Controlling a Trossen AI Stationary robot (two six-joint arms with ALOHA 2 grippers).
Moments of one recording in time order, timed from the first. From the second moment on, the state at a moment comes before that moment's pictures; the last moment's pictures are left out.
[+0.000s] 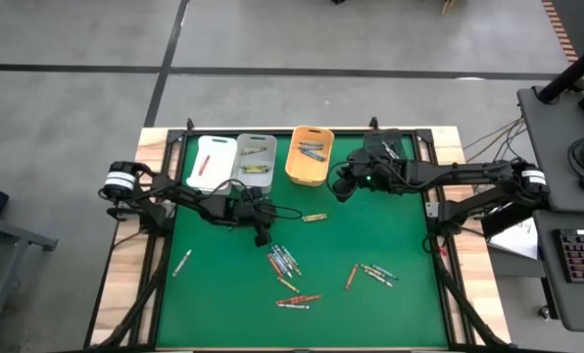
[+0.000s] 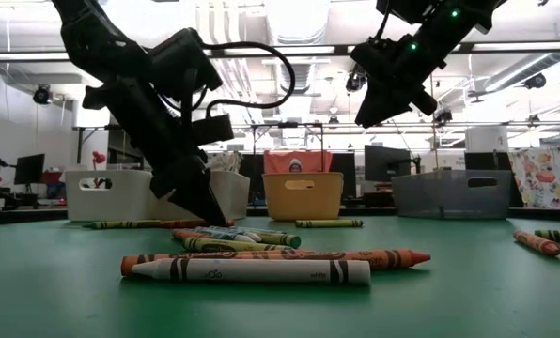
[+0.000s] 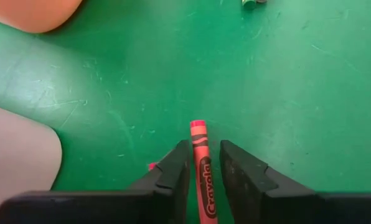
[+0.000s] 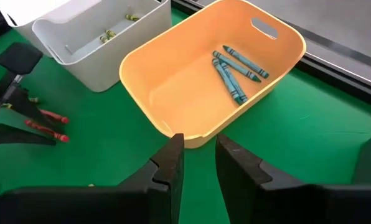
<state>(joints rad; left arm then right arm) -0.03 1.69 0.69 0.05 -0.31 -0.14 -0.18 1.27 0.86 -0.33 0.37 0.53</state>
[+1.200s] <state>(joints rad) 0.11 1.23 0.84 -0.46 -0.43 -0.15 -0.17 1.27 0.86 -0.32 0.36 0.52</state>
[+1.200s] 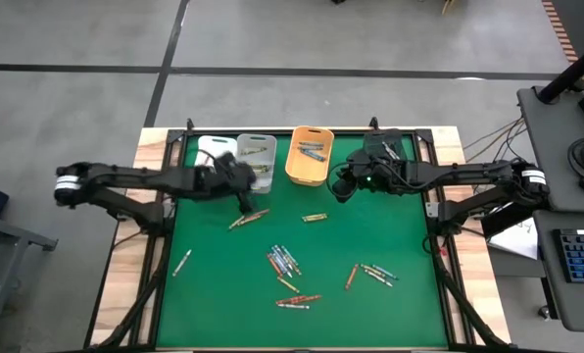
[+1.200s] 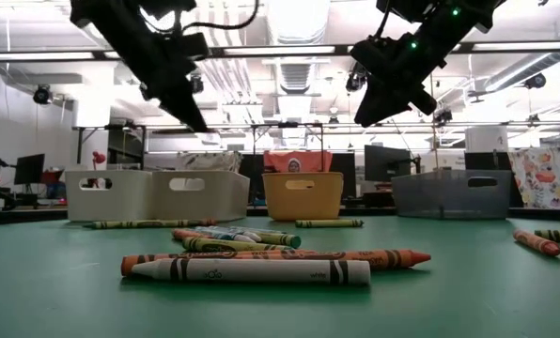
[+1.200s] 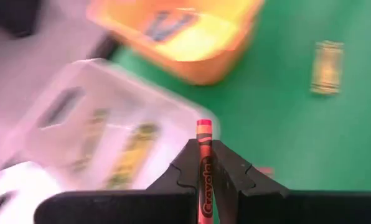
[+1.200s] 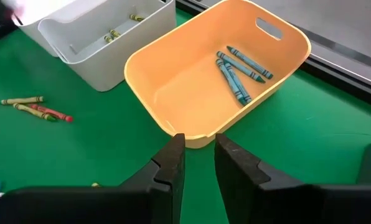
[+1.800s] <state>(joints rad) 0.77 1.31 0.84 -0.60 -0.35 -0.16 -0.17 1.27 0.86 -0.32 0.36 0.52</state>
